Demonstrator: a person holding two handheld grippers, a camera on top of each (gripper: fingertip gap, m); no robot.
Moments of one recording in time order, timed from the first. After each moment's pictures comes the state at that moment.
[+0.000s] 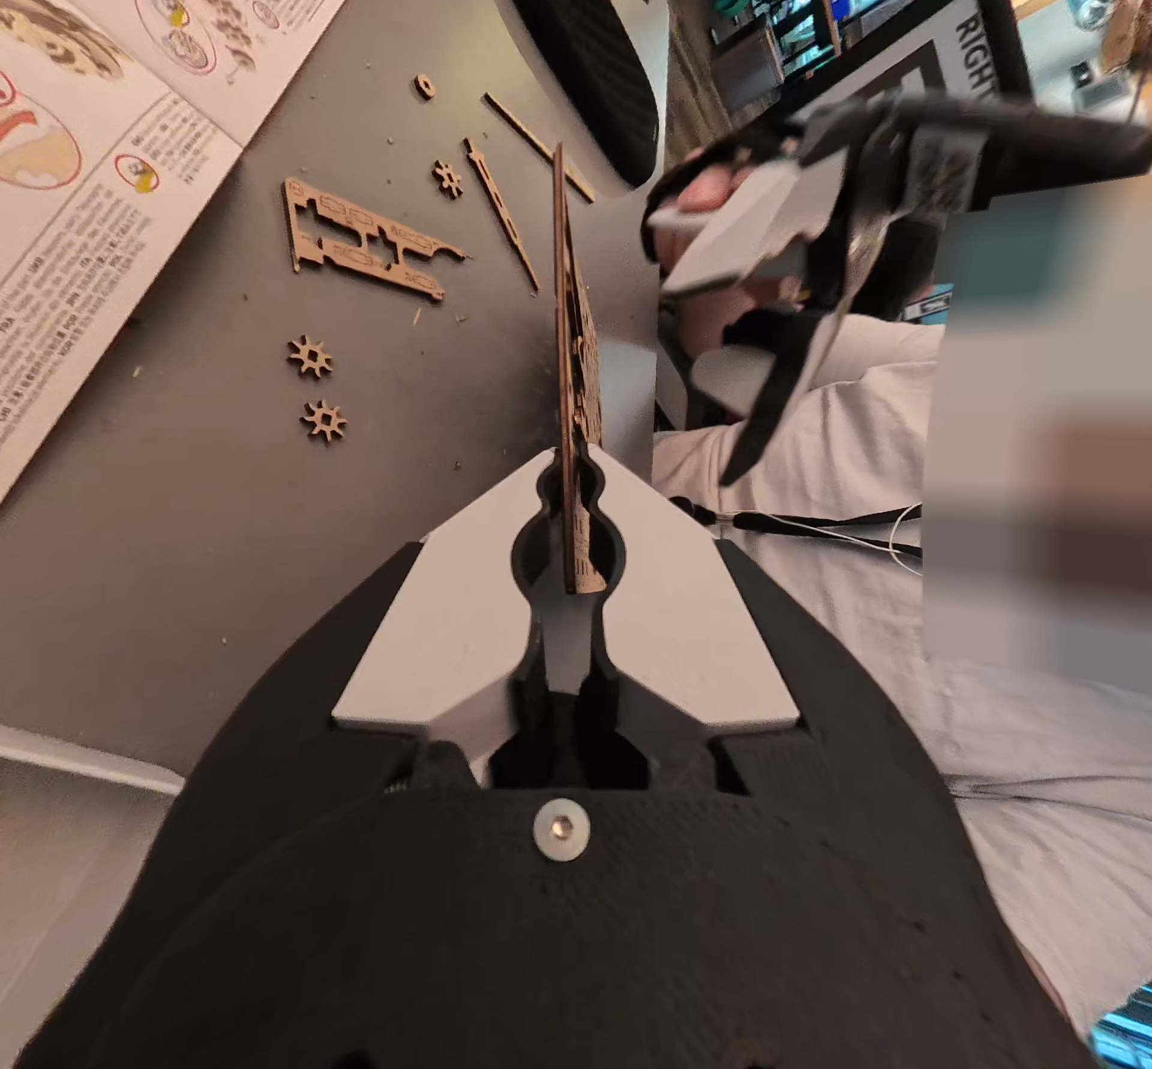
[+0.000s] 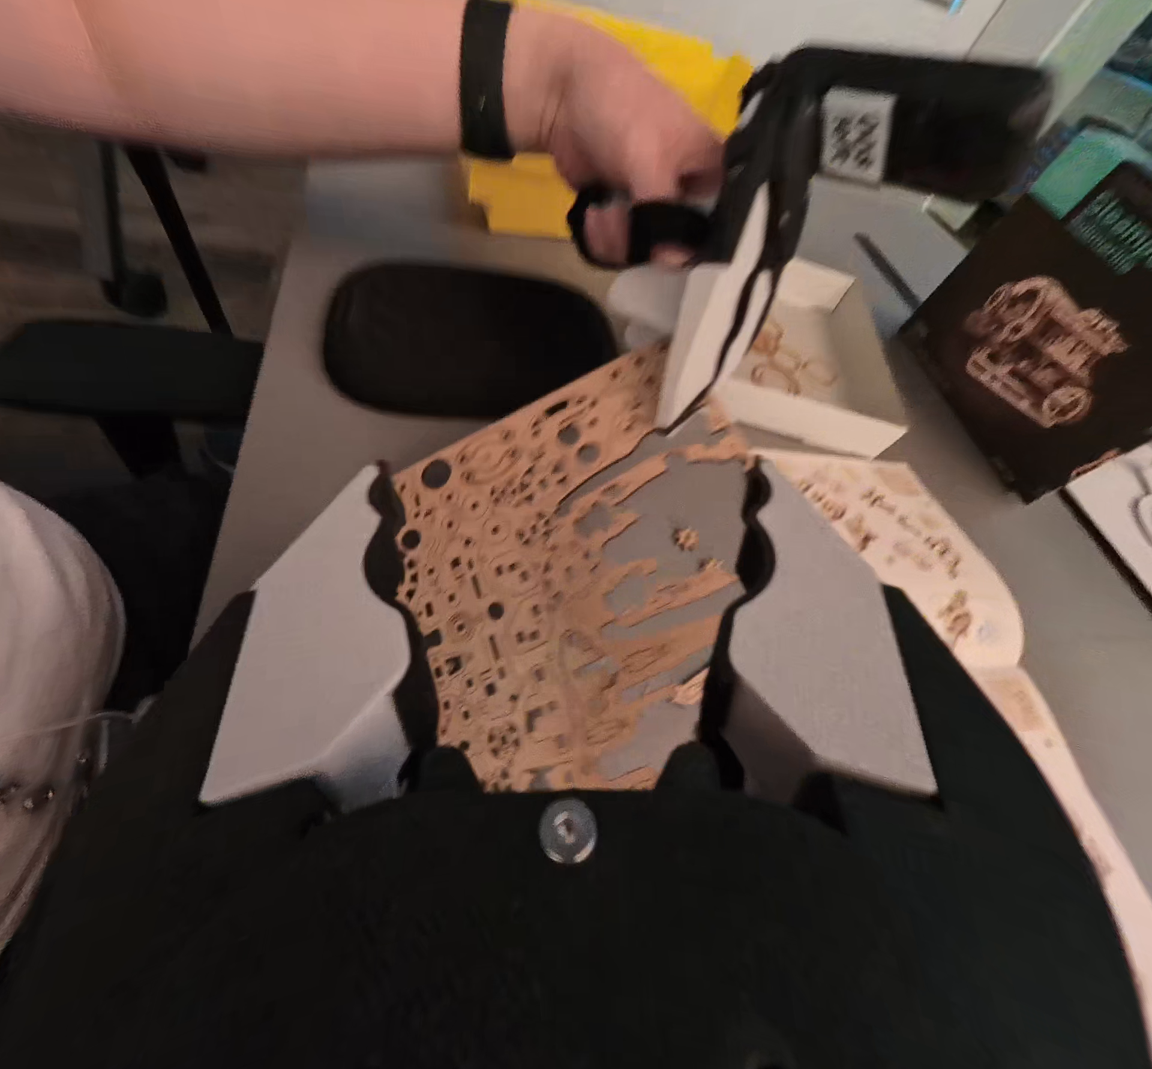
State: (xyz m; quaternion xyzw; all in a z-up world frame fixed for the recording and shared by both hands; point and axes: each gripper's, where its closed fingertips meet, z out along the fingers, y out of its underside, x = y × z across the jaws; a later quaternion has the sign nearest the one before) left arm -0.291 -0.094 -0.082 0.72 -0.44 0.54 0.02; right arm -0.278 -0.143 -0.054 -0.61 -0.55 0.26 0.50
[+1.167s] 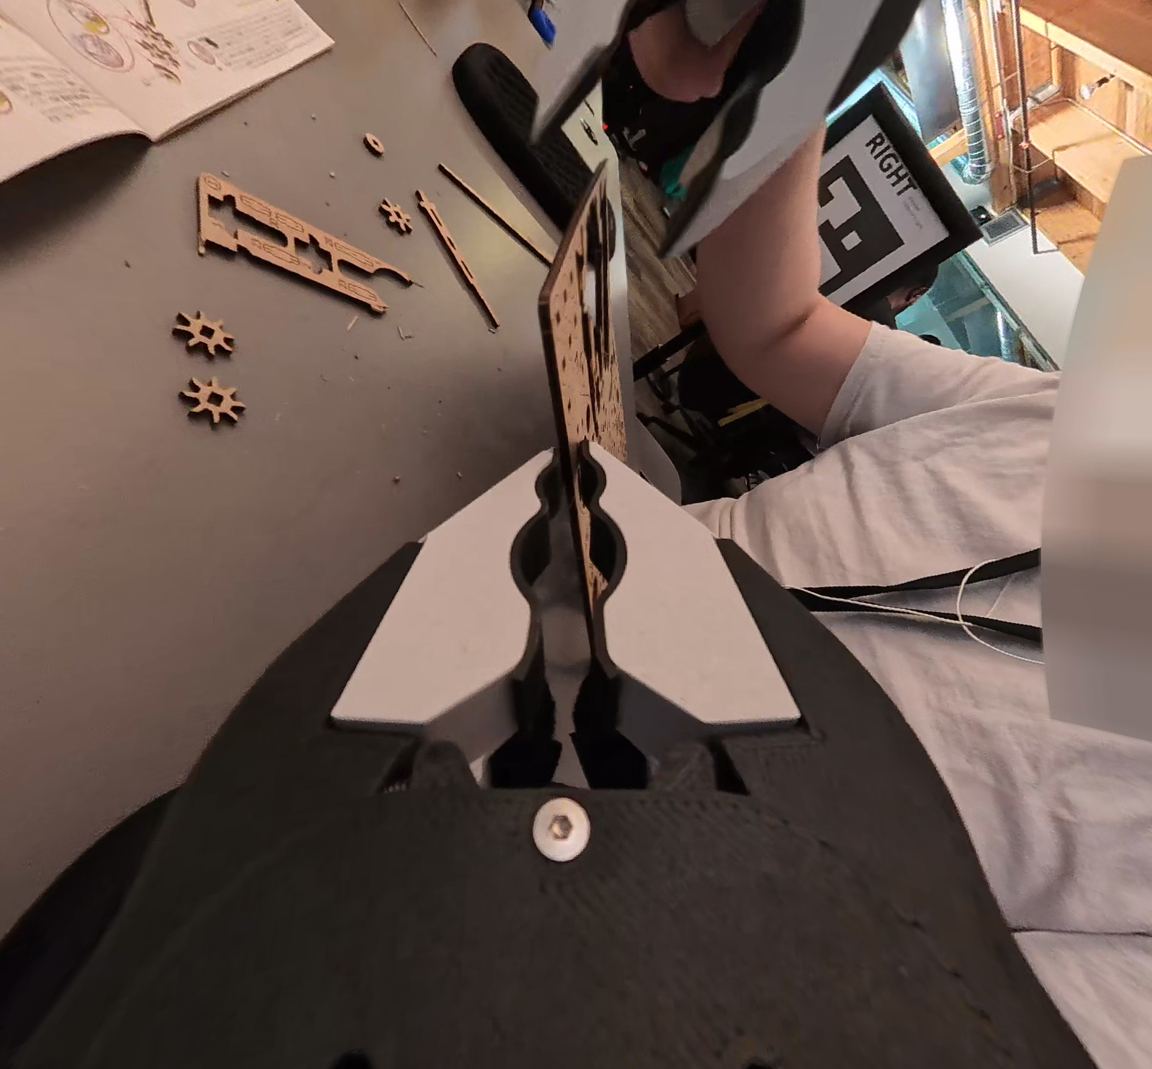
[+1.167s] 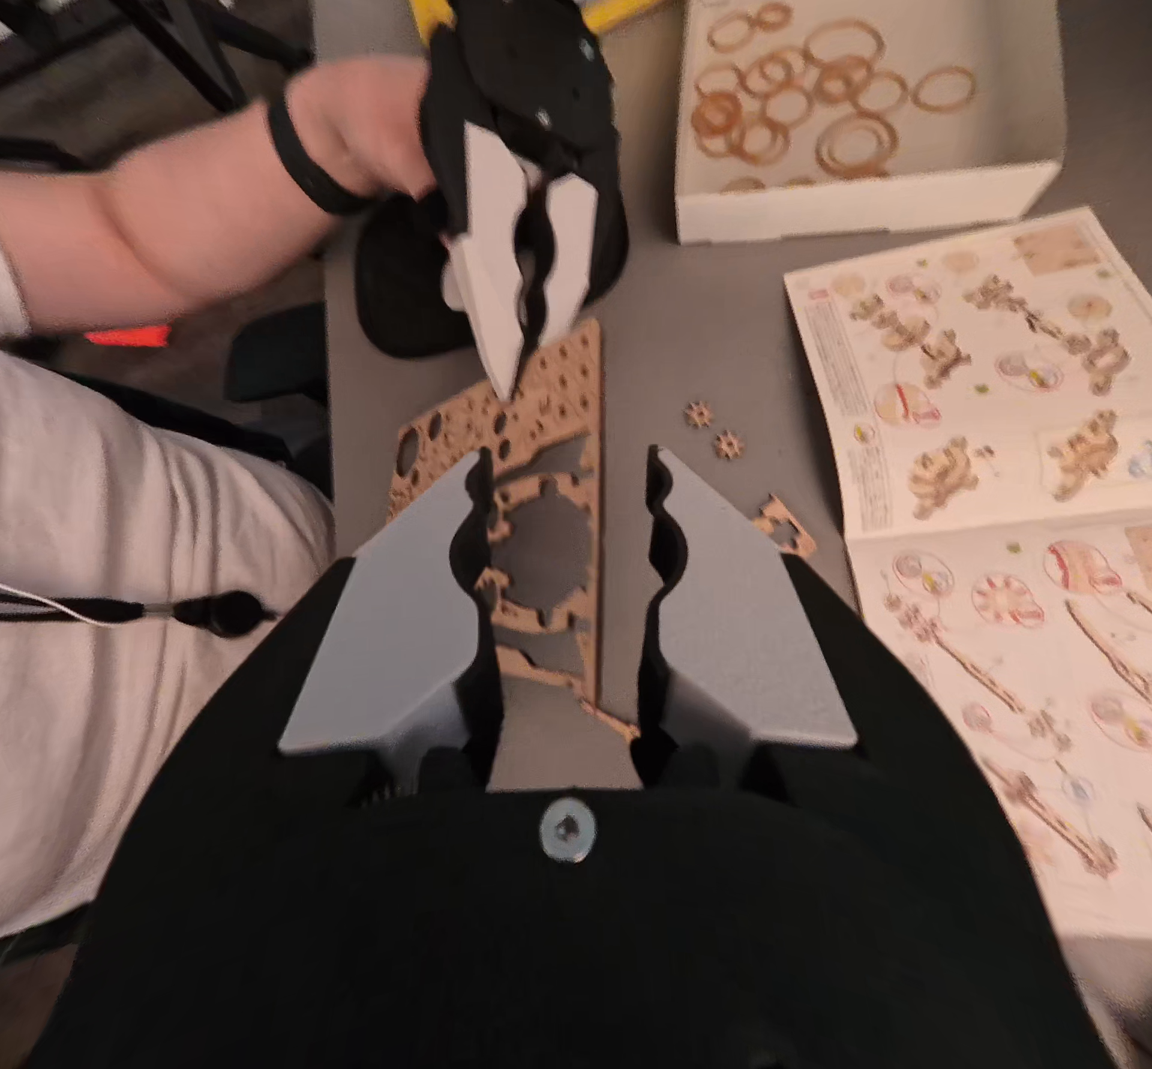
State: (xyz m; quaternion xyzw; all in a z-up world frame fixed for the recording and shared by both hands) left arm -0.286 -0.130 -0.093 0.69 -0.39 0.60 -0.09; right arm -0.250 -0.100 -0.052 -0.75 -0.51 0.33 0.25
